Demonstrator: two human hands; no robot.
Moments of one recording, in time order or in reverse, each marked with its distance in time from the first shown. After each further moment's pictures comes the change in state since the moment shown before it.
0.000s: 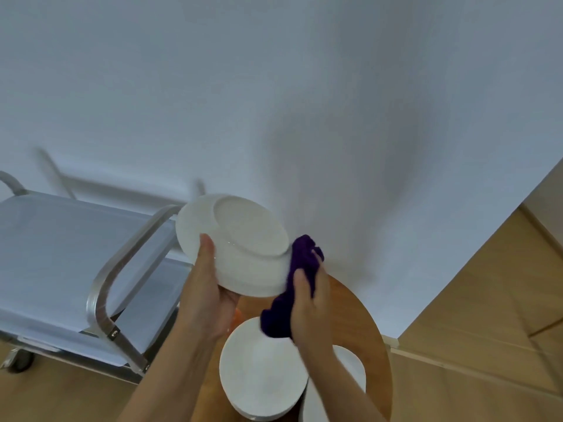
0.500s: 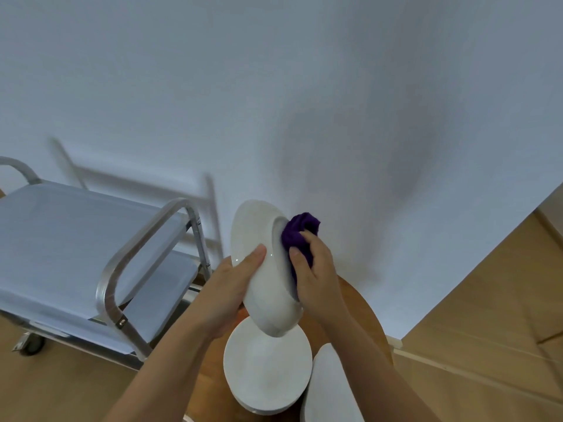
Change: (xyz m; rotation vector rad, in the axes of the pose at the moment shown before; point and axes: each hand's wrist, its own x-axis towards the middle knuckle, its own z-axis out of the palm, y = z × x) left_hand -0.003 0.002 -0.009 0.527 -0.220 -0.164; right_hand 0.041 -0.013 -0.005 -0.208 -0.218 -0.266
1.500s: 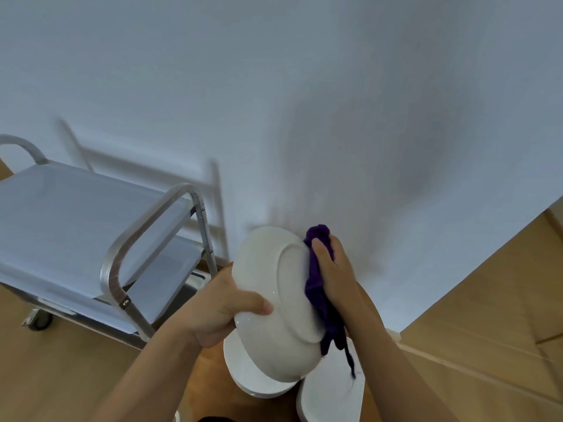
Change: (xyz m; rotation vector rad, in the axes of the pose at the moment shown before) left_hand -0.018 -0.015 -0.015 0.022 -0.262 -0.105; right_hand 0.001 0.027 -0.023 0.056 -0.070 0.346
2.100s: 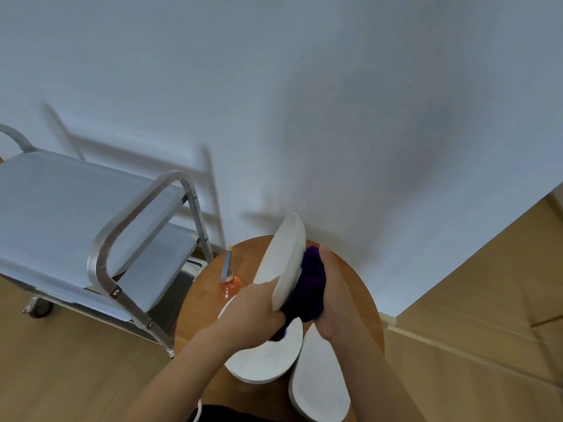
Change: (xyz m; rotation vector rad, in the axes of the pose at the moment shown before) left_hand 0.042 -0.052 0.033 1.092 0.171 -0.009; right_hand -0.026 0.022 -0.003 0.532 -0.086 0.449
